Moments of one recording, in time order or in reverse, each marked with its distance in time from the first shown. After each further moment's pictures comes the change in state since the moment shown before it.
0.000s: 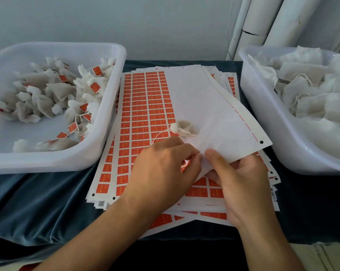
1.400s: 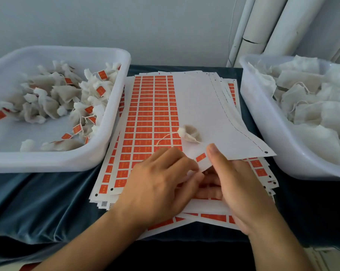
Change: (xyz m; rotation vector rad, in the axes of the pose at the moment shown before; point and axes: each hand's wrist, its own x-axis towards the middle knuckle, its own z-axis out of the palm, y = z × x) left_hand -0.022 -0.020 -0.003 0.028 0.094 0.306; right_hand -0.004 -0.035 0.001 -0.042 -0.416 0.161
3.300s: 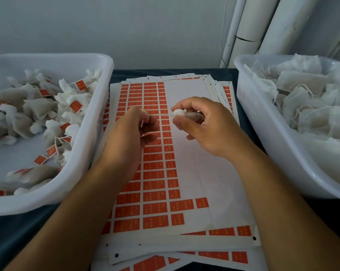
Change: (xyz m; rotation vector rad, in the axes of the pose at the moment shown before) left_hand 0.096 -0.066 0.006 -0.947 0.258 -1.078; right_hand 0.144 -0.026 -0.027 -0.580 0.030 -0.398
